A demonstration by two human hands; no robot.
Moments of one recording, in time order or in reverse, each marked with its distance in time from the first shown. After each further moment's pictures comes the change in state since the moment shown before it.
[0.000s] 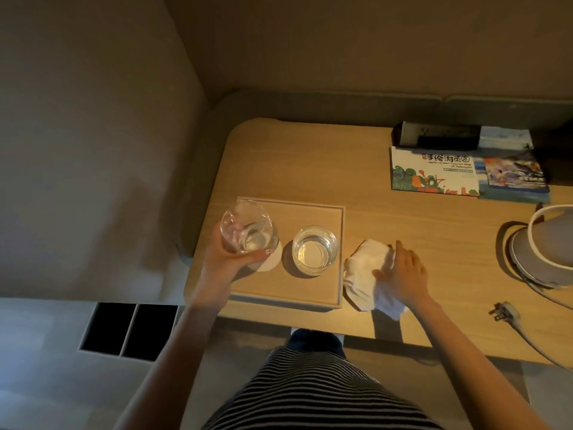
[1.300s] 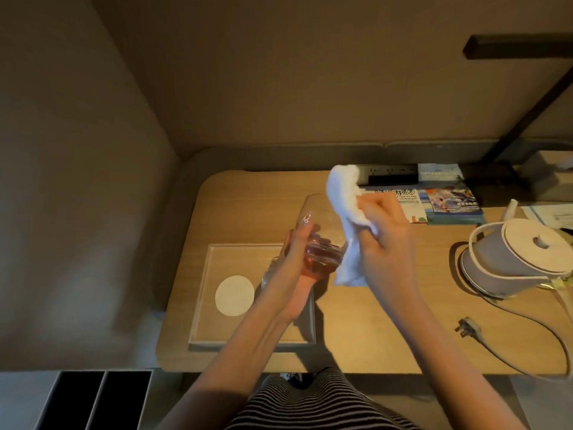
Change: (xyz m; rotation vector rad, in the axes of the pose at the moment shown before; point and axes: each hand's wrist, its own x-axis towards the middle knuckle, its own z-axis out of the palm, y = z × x) left_hand -0.018 0.060 0.159 -0.281 -0.395 -0.186; right_hand -0.110 -0.118 -0.184 0.662 0.671 -0.571
